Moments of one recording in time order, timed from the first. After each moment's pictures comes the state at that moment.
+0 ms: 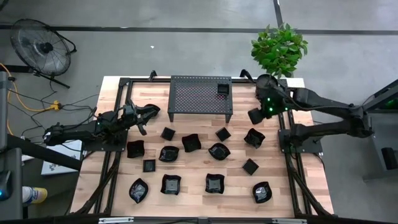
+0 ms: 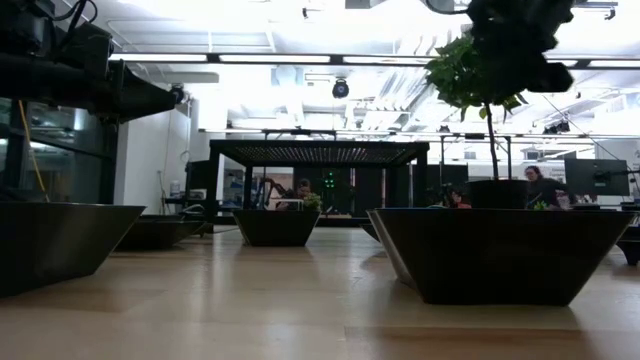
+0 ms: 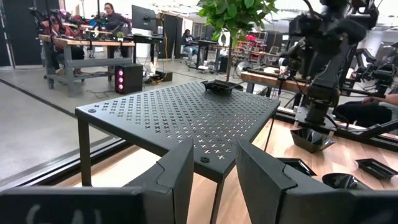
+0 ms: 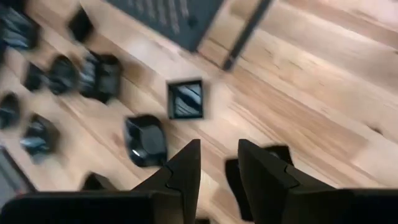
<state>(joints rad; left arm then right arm) 0.09 0.01 0.02 0.05 -0.41 -0.11 -0.31 0.98 0.98 -1.01 -0.09 0.80</state>
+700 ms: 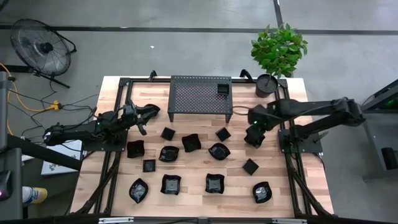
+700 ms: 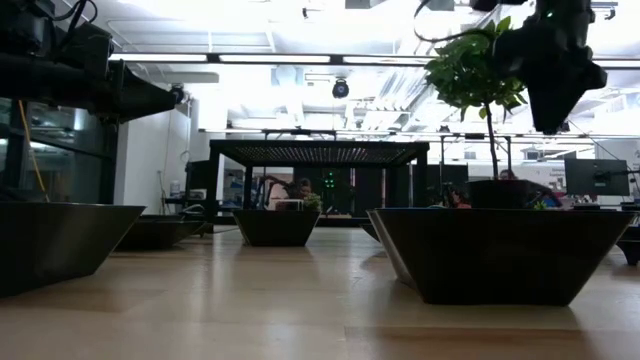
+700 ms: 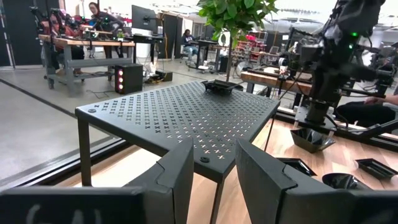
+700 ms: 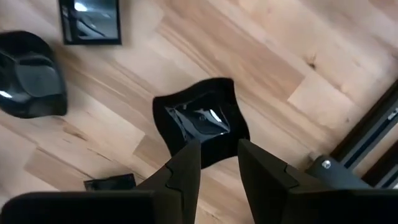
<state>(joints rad) 0.09 0.01 0.02 0.05 -0.41 -0.11 -0.04 1.18 0.98 -1.25 0.10 0.93</state>
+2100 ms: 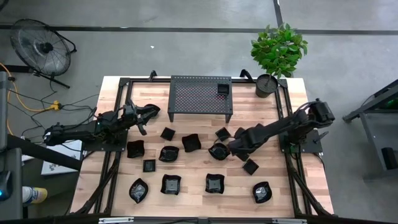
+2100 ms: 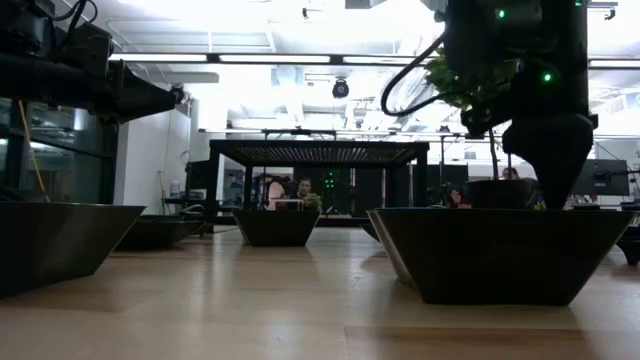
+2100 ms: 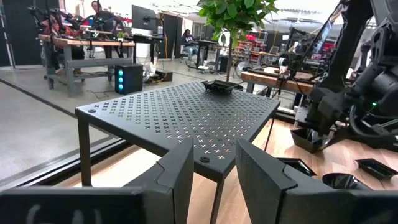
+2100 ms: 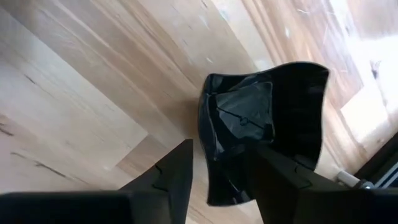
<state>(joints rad) 0.09 0.01 0.02 0.05 -0.41 -0.11 0.25 1.65 0.98 -1.11 0.20 0.99</state>
